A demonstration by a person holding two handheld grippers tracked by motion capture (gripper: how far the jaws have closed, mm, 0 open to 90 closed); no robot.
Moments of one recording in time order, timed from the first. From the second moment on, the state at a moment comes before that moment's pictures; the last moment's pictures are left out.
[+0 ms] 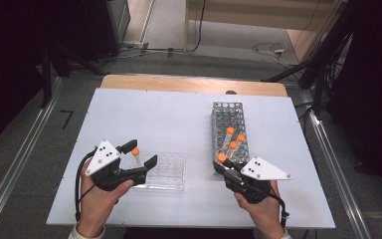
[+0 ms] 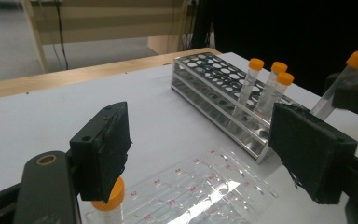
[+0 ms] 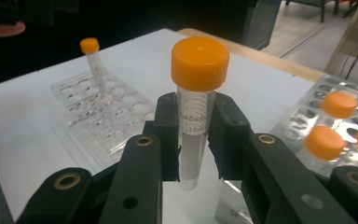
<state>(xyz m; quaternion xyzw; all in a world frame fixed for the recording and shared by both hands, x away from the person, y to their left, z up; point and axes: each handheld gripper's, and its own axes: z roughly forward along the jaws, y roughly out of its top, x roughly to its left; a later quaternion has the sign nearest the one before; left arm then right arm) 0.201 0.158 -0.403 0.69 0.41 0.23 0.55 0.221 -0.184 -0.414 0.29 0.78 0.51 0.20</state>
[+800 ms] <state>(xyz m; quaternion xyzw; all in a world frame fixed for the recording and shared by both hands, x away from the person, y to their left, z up) 0.191 0.091 -0.423 0.74 0.32 0.17 0.57 0.212 -0.146 -0.449 0.25 0.83 0.48 0.16</state>
